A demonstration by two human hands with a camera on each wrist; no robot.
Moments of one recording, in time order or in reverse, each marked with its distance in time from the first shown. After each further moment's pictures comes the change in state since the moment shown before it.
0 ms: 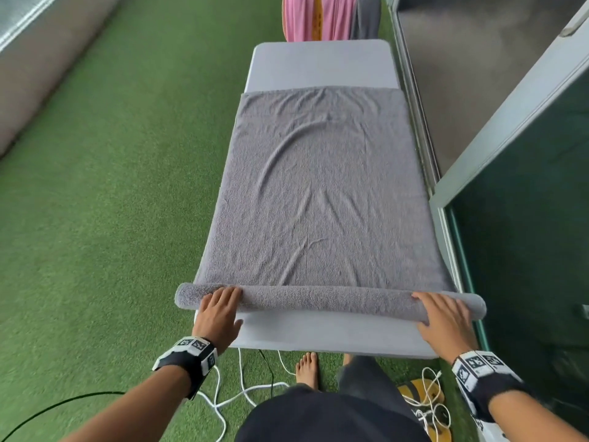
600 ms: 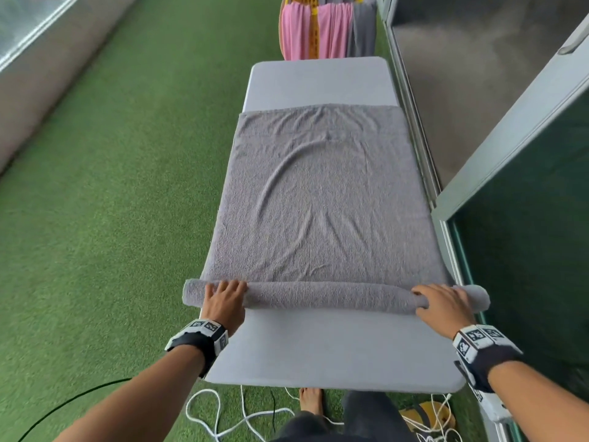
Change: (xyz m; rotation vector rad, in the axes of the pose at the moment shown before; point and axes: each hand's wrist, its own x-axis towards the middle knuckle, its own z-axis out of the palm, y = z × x) left_hand 0.088 -0.006 -0.041 0.115 0.009 -0.059; right_hand 0.086 -0.013 -0.043 0.002 -0.009 0.020
